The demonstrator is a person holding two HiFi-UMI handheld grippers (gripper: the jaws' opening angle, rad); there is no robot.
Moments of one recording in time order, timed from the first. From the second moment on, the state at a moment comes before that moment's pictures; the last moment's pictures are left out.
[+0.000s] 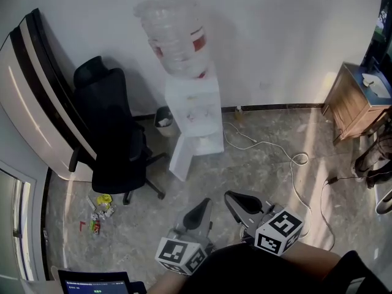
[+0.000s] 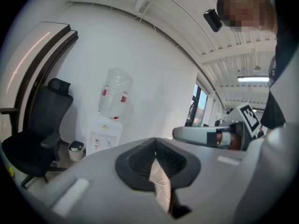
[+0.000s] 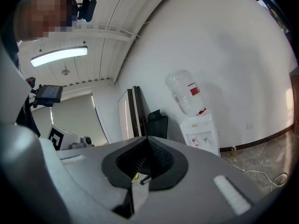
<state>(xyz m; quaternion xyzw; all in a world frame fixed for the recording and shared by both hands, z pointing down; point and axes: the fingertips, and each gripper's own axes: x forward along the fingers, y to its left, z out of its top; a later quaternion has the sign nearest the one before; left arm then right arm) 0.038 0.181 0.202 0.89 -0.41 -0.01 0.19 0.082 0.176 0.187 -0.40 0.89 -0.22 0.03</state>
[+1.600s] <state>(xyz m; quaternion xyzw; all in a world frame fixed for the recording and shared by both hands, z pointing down) 0.046 -0.026 0.210 0.86 -0.47 -0.03 0.21 0.107 -0.042 0.193 -0.38 0.90 -0.22 0.02</state>
